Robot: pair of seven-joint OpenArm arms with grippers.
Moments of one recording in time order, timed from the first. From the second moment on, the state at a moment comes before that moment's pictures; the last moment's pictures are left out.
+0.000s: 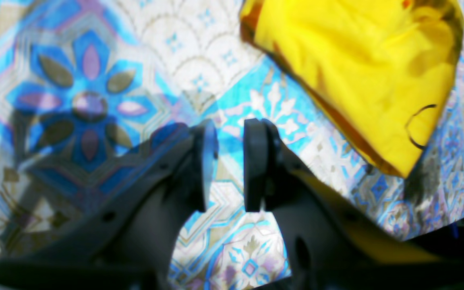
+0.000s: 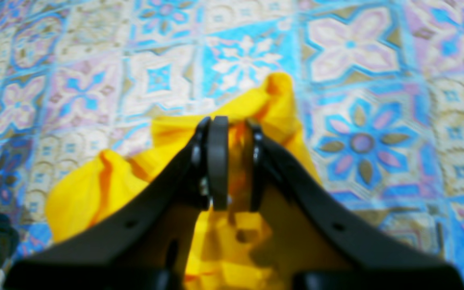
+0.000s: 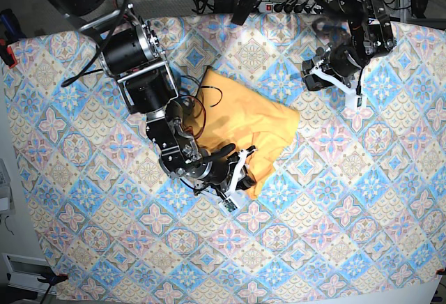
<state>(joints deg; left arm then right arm) 19.6 -4.8 -21.0 96.6 -35.9 -14.6 55.8 29.0 -4.7 -19.8 39.2 7.6 29.9 -15.1</state>
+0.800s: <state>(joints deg) 17.8 -4.8 -21.1 96.5 -35.7 -14.6 55.8 21.8 -2.7 -20.4 46.2 7.6 30.1 -18.9</state>
